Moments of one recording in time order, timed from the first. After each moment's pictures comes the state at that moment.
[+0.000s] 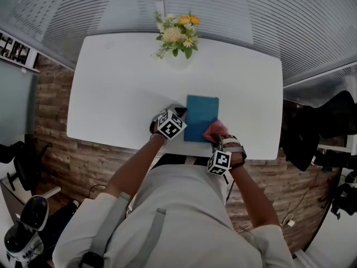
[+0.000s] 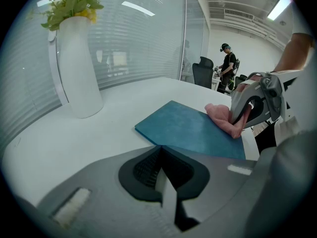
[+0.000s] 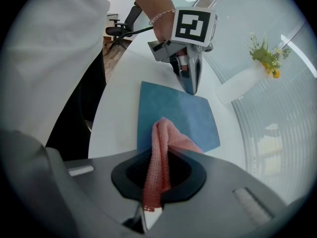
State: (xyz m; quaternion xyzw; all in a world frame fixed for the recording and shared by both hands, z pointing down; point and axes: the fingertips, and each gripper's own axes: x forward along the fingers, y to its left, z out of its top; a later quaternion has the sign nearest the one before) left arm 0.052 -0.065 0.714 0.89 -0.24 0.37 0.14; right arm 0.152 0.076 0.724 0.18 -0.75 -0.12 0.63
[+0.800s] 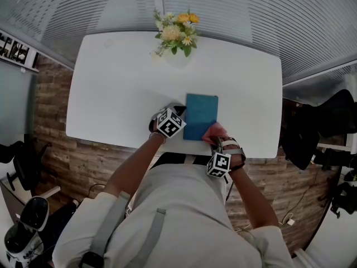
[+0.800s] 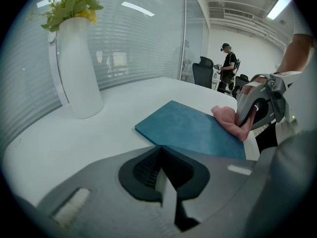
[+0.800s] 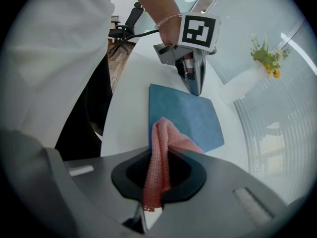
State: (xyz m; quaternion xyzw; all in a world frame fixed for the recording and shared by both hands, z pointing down) left arm 0.052 -0.065 0.713 0.89 -0.24 0.37 0.14; right arm 0.151 0.095 0.724 0.17 -0.75 -0.11 0.63
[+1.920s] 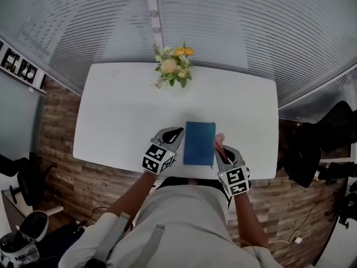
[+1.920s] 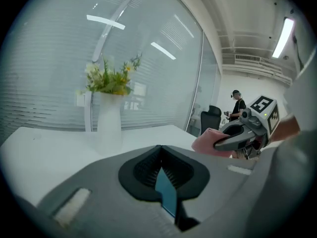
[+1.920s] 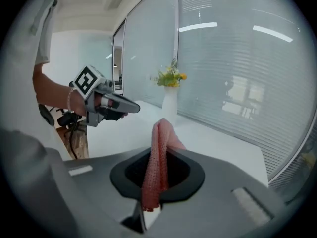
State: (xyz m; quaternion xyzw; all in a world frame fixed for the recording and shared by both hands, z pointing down) left arm 0.030 -0.072 0.535 0.92 -0.33 0.14 0.18; right arm 0.148 0.003 0.541 0.43 -0.84 0.12 0.30
